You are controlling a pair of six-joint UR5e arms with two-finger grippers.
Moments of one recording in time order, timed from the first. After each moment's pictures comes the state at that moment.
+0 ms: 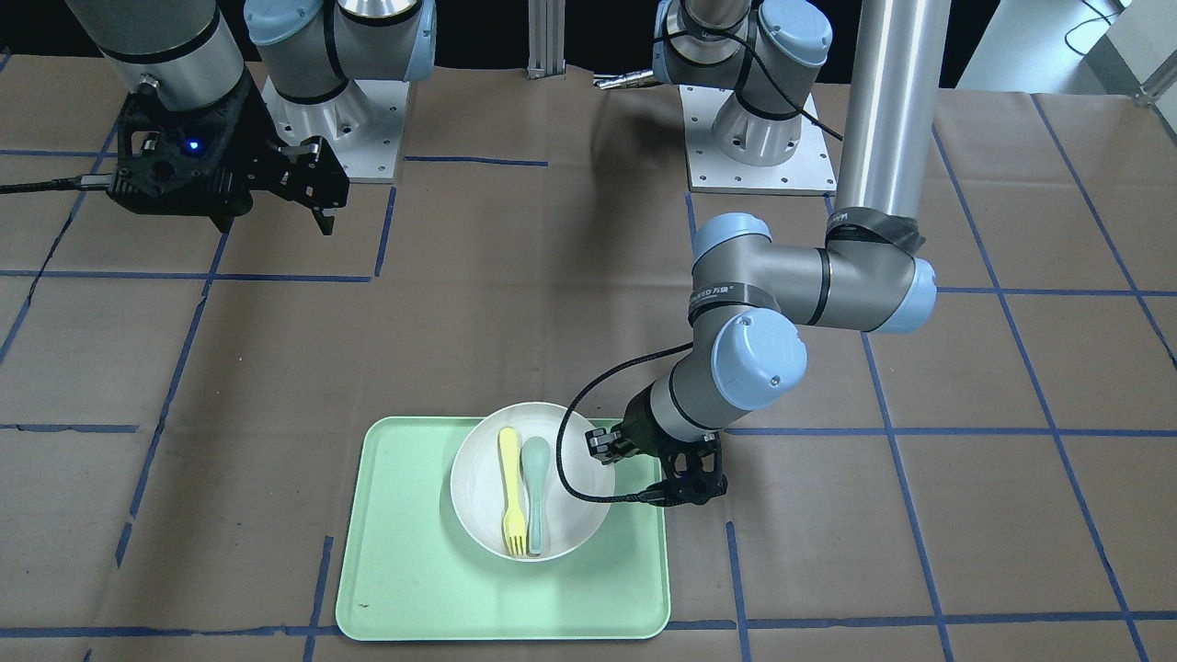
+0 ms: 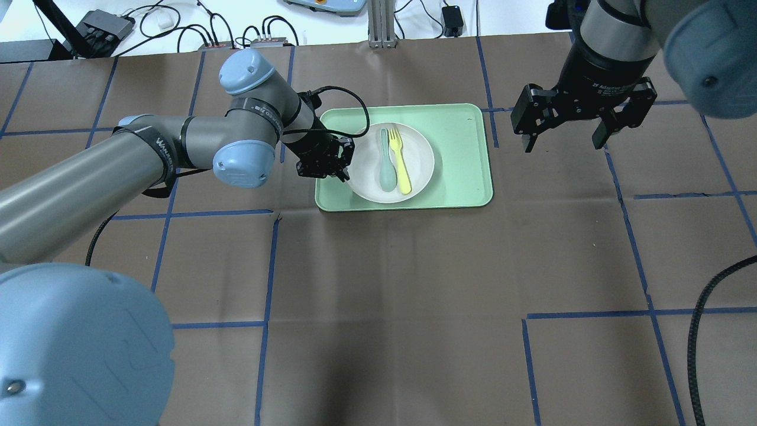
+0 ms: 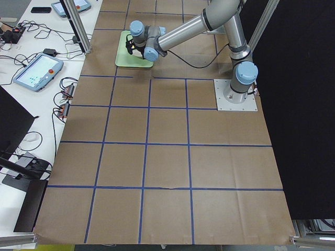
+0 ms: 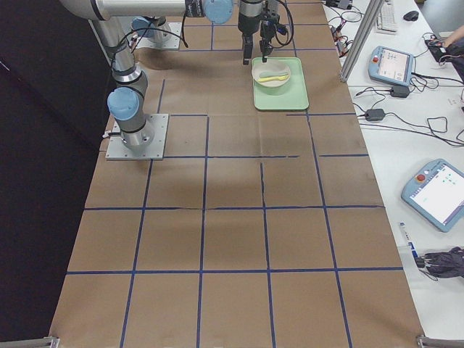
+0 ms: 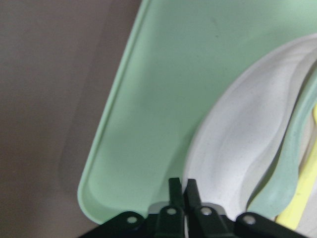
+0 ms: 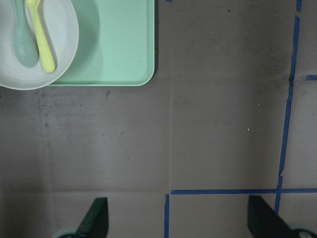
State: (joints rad) left arm -1.68 -2.11 -1.68 -0.93 1.23 -0.35; right arm 1.58 -1.58 1.58 -1.53 -1.58 0.00
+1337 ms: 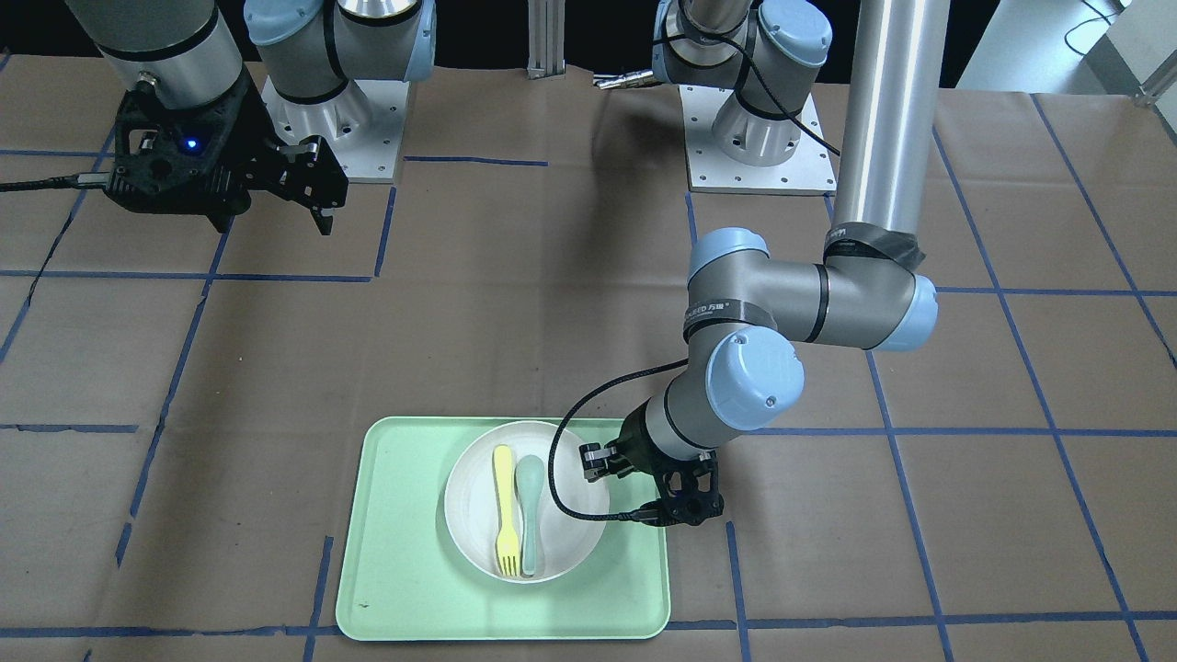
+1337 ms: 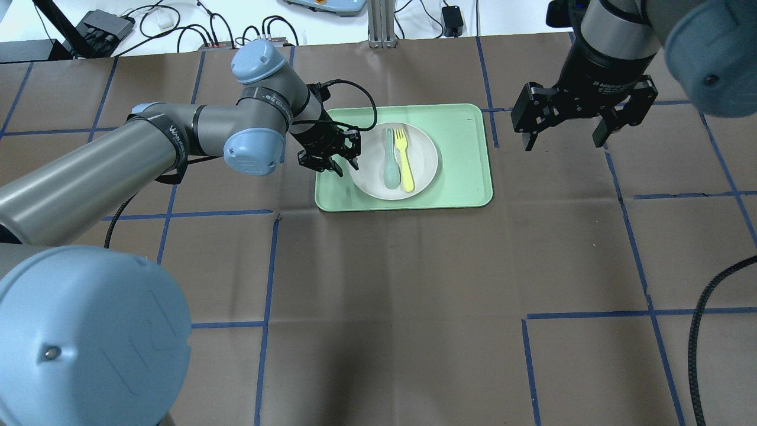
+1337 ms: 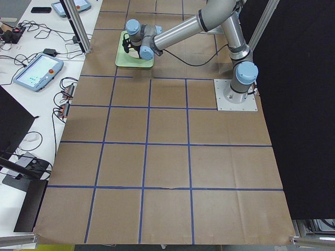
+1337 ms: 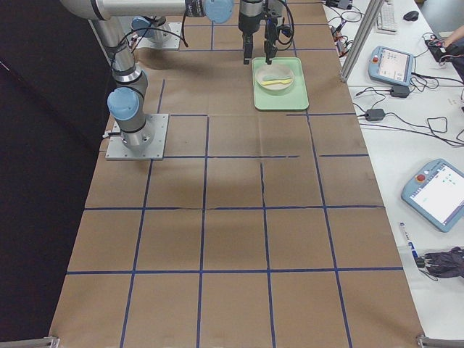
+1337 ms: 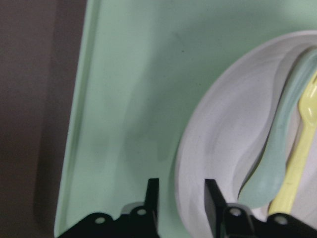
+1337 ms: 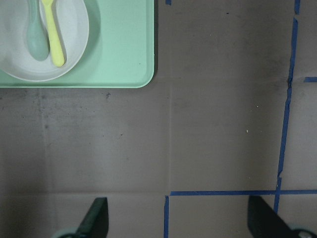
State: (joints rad) left arm -1.68 -2.12 -1.60 -0.99 1.24 -0.33; right arm 1.58 -1.58 1.57 -1.53 -1.58 0.00
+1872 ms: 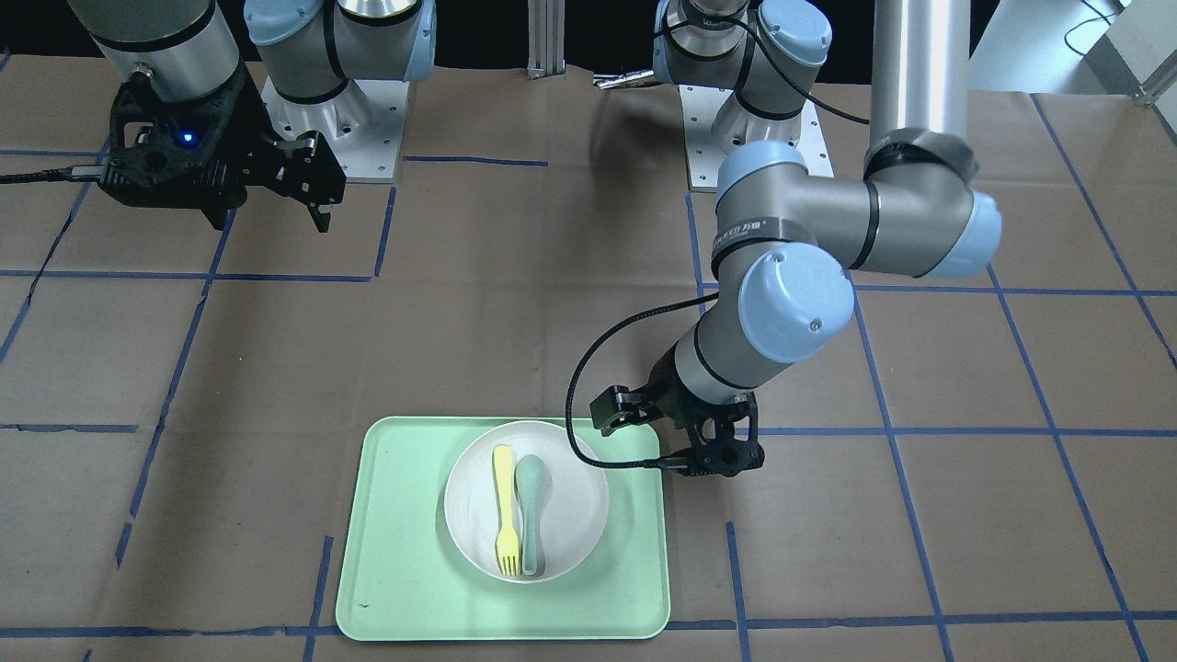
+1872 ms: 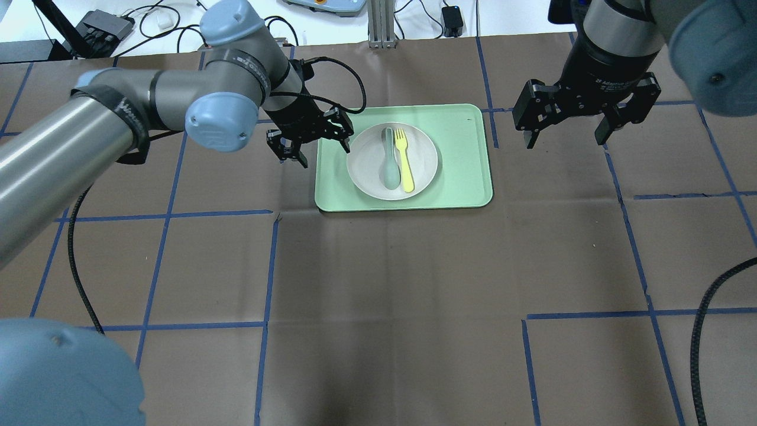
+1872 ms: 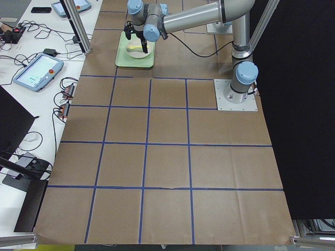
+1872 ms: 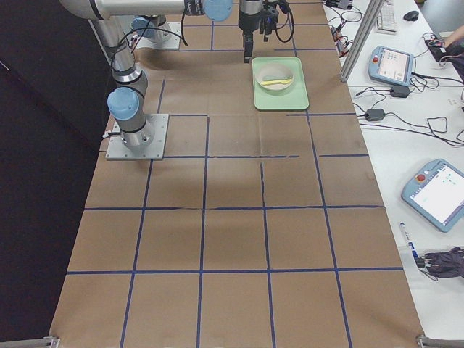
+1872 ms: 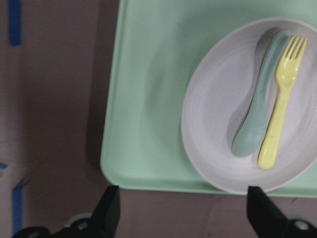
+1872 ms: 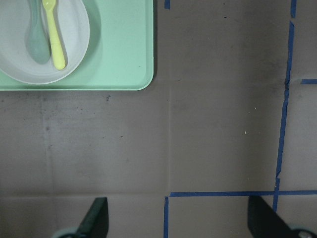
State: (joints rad) left arm -1.66 -1.87 -1.55 -1.39 1.42 -0.17; right arm 1.58 -1.58 1.56 -1.53 -1.58 0.01
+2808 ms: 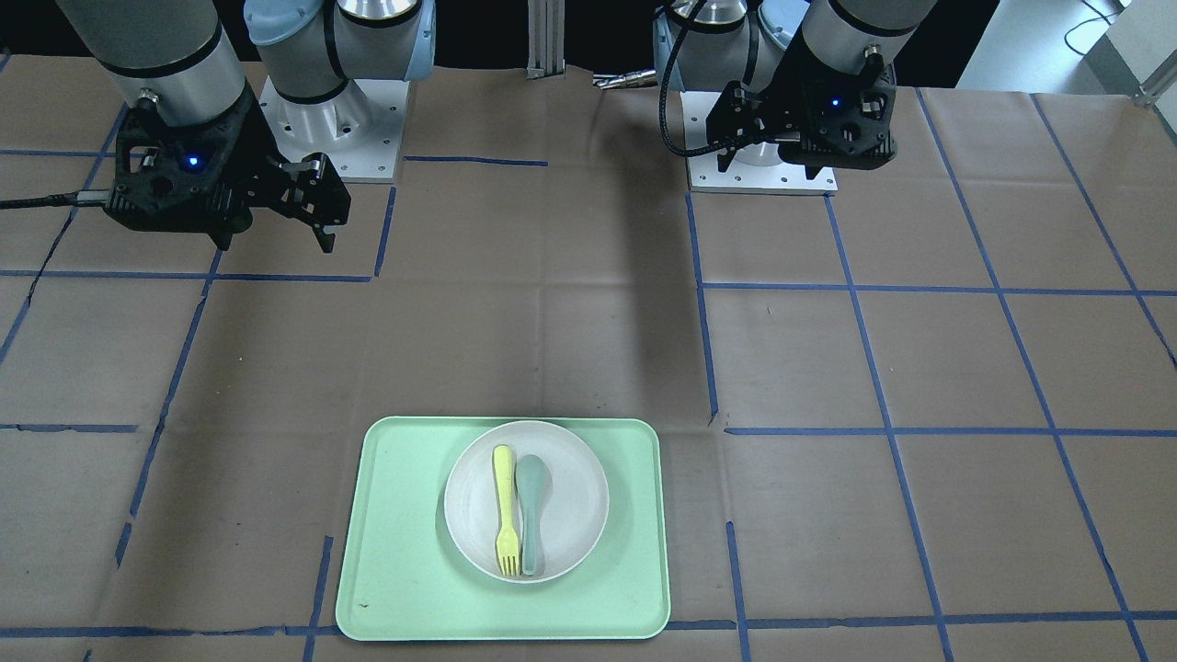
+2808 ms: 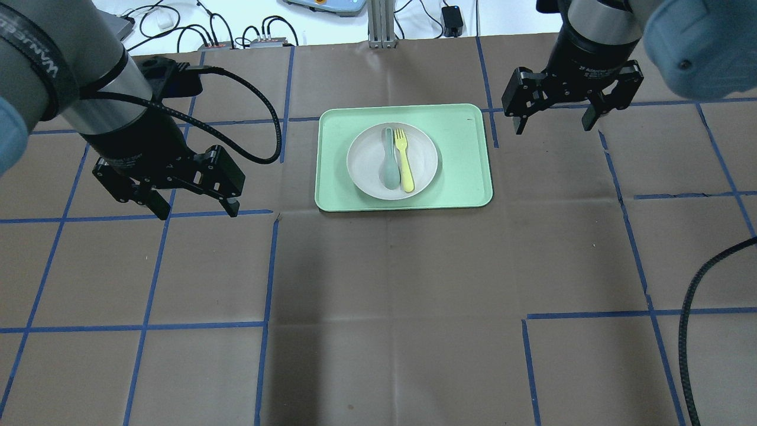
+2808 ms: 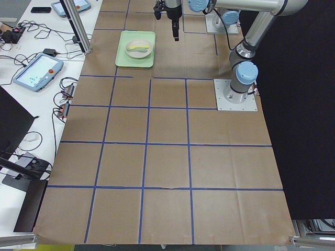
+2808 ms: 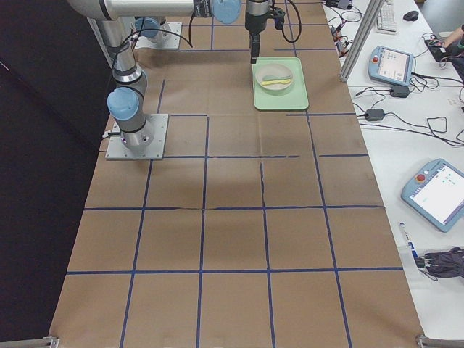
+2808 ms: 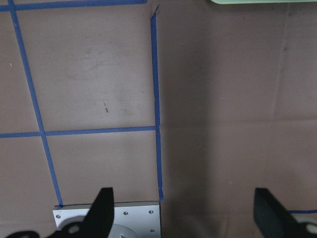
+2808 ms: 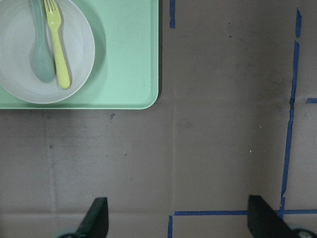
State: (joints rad) left arm -1.57 -1.44 -1.65 -1.77 1.52 0.03; right arm 1.61 -1.49 1.50 -1.58 -1.58 0.03
